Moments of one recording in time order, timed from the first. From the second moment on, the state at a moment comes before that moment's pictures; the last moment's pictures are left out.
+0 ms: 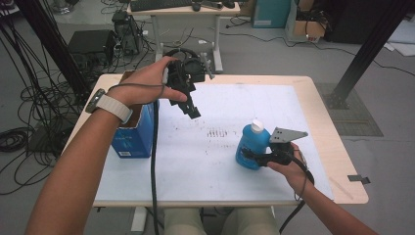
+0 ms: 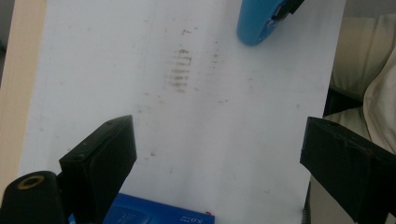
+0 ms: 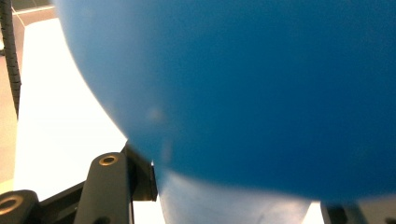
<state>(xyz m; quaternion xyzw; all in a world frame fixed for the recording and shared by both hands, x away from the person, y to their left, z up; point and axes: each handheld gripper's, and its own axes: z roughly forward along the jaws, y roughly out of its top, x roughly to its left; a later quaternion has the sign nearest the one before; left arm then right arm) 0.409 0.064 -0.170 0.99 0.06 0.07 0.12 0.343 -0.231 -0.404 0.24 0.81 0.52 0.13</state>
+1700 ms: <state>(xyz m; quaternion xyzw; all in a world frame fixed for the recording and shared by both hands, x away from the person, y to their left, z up) 0.408 0.059 -0.171 0.99 0.06 0.07 0.12 0.342 -0.231 -0.404 0.25 0.80 0.52 0.13</state>
